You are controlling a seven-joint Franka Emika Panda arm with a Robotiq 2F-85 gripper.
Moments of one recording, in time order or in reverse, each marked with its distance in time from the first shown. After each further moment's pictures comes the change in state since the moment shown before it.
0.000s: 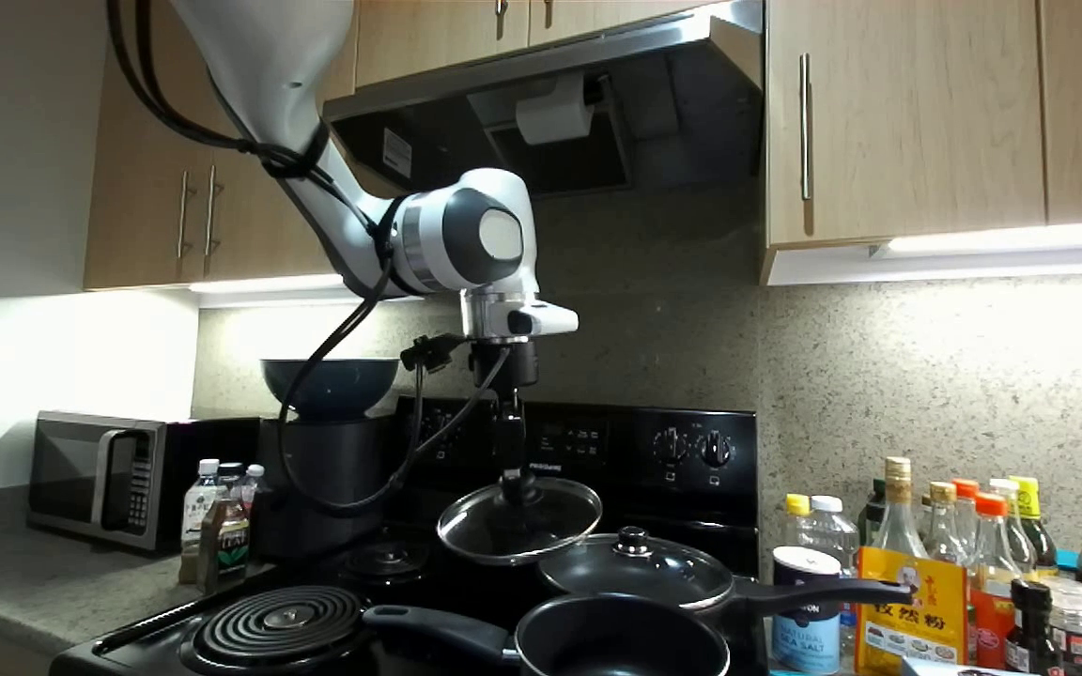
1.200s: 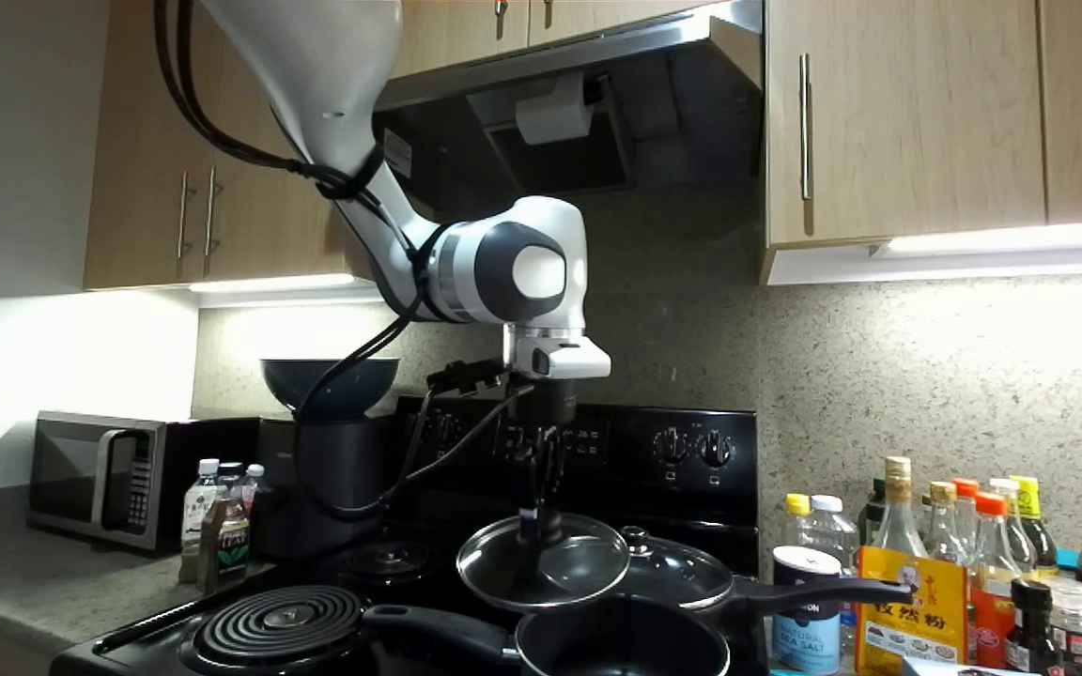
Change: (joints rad) arm -0.041 0.068 -0.070 -0.019 0.114 0.041 0.189
